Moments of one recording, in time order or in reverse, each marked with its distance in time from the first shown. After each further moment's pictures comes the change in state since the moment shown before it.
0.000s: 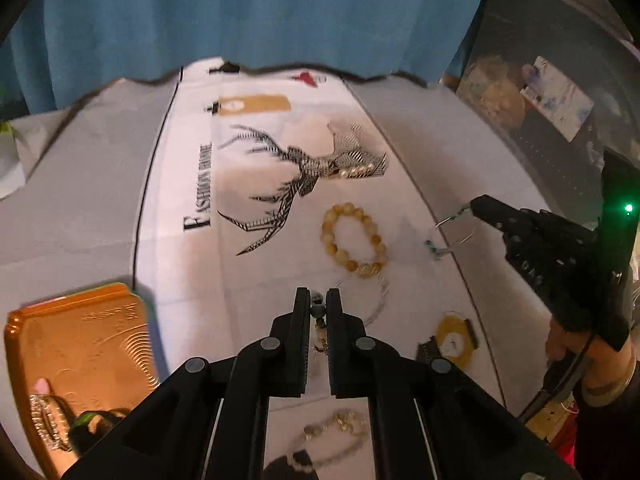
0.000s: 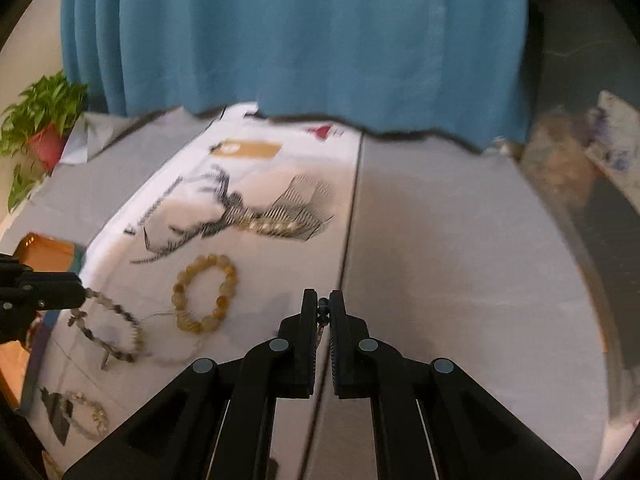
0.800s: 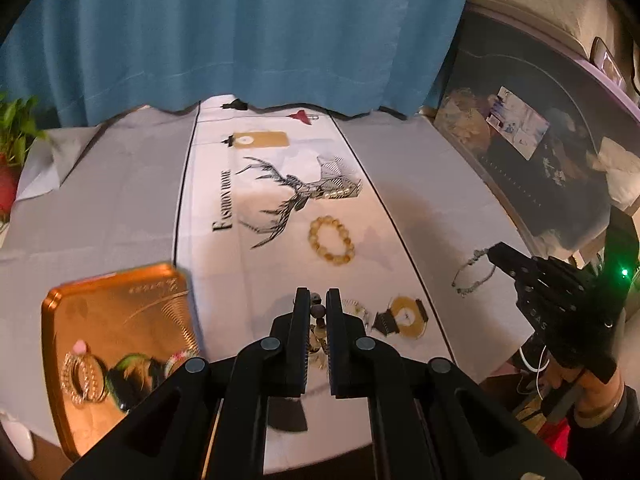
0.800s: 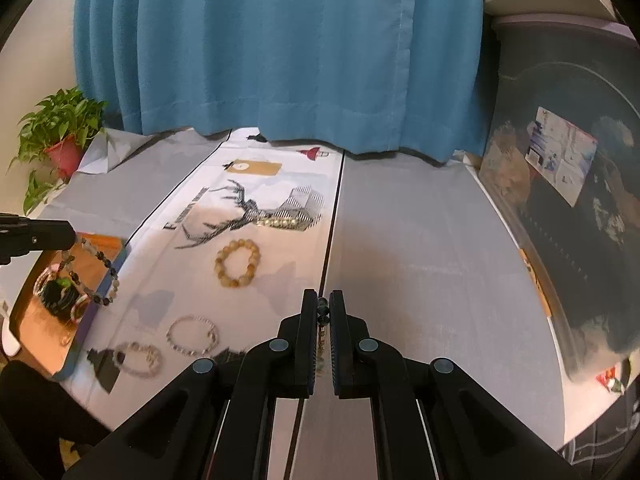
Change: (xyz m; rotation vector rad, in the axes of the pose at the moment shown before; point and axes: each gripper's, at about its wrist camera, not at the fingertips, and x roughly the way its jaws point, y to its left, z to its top) left arm -0.100 -0.008 -0.029 -0.021 -0.089 -0.013; right arm -0.117 0.006 -0.031 0.013 -0.030 -0.029
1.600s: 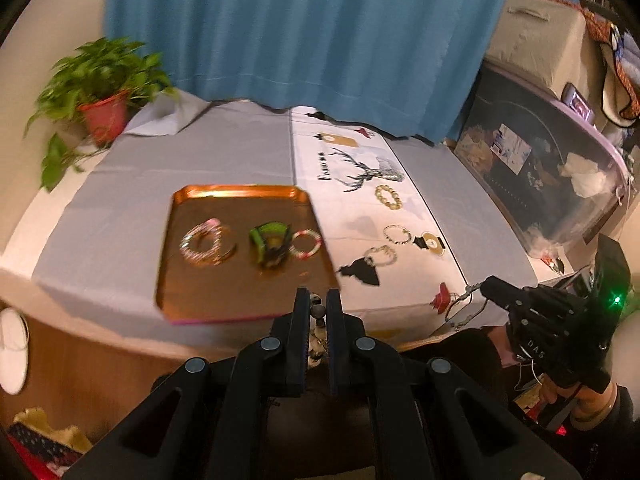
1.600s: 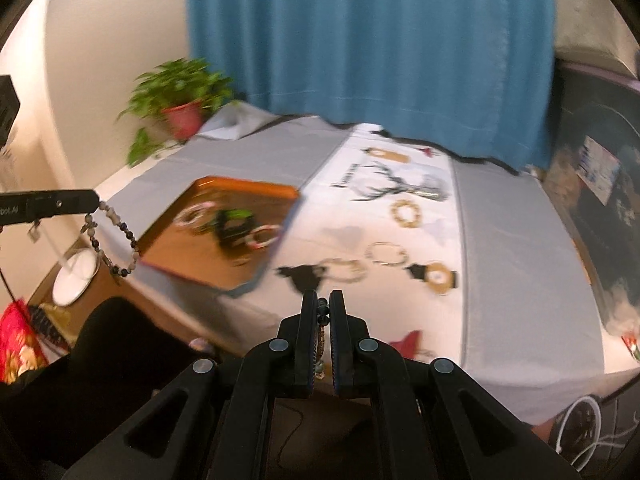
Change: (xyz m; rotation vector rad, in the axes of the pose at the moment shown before) left arm -0.197 0.094 -0.178 -0.144 -0.132 0.063; right arm -0.155 0.175 -0.094 -0.141 -0.020 0.222
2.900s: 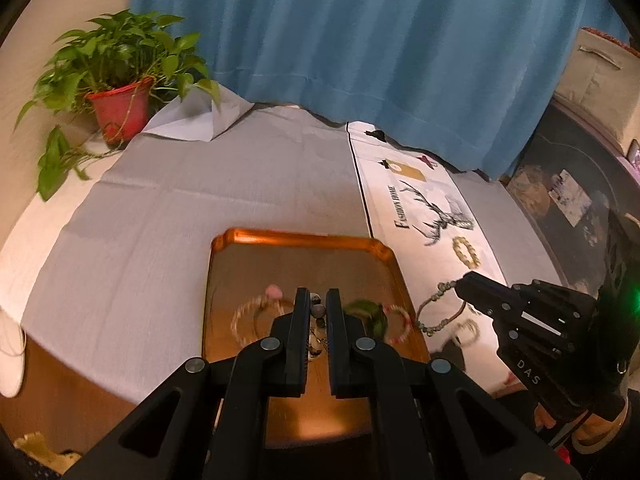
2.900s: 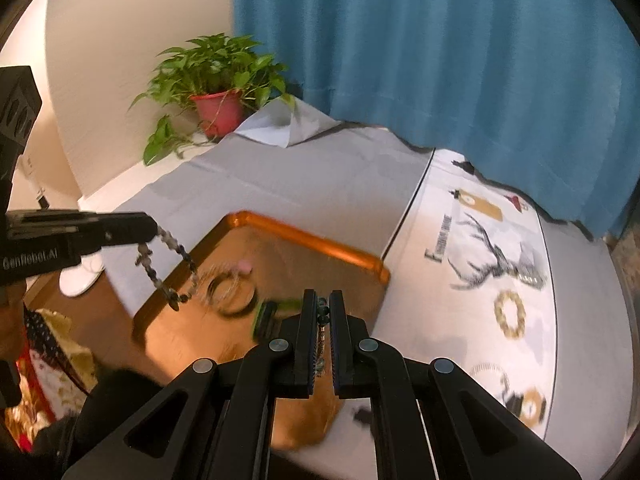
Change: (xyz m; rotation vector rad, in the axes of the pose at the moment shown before) left arm 0.114 0.105 0.091 -0.079 -0.018 0.054; right arm 0.166 0.077 0.128 -0.116 0.019 0.093
